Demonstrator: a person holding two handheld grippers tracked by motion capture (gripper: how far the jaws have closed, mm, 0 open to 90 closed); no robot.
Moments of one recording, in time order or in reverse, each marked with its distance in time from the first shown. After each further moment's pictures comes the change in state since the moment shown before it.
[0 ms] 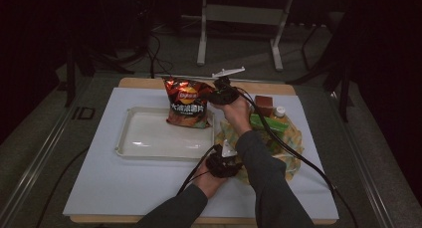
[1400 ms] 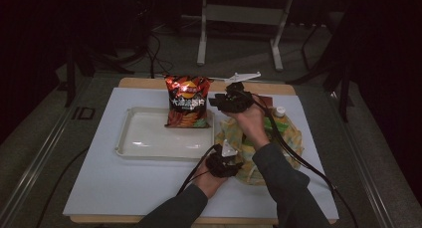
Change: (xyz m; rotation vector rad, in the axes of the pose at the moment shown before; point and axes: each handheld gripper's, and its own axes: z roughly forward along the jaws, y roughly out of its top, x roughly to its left) left arm 0.000 0.000 0.001 0.000 0.003 -0.010; right arm 0.025 -0.012 -0.063 -0.021 -0.050 -0.068
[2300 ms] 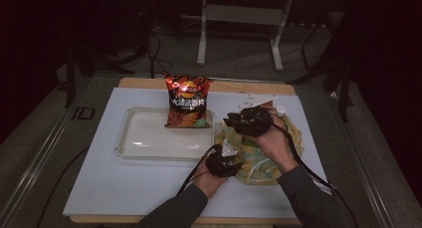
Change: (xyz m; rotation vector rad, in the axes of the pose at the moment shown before) left arm 0.000 0.000 0.000 0.000 -0.001 -0.002; right arm 0.023 -0.044 -0.065 0.047 0.001 -0.179
